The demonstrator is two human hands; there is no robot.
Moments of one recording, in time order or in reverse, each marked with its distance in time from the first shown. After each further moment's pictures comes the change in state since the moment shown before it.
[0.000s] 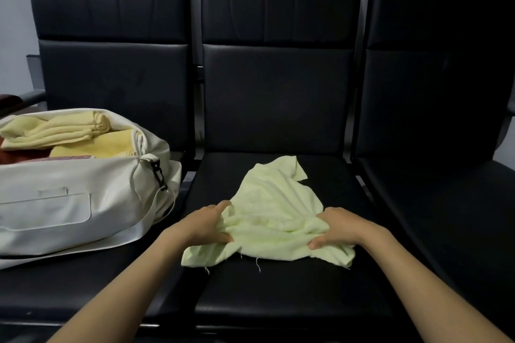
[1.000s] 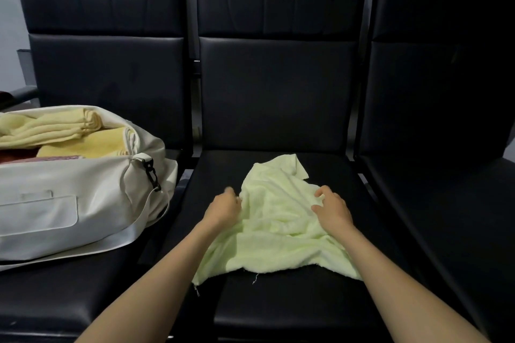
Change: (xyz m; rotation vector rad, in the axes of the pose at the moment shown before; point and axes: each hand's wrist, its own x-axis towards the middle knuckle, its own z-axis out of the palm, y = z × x) left_hand 0.054 0.043 0.009 -0.394 0.290 -0.281; right_hand 0.061 0.002 0.019 0.313 0.540 0.268
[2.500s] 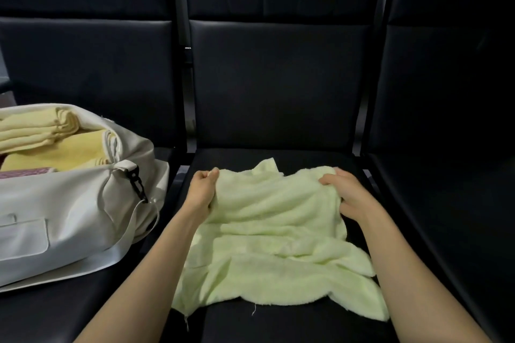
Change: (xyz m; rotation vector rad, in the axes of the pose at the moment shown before) left_hand 0.057 -0.005 -0.026 -0.925 0.158 -0.200; right_hand 0.048 -0.032 -0.045 0.968 -0.251 0.257
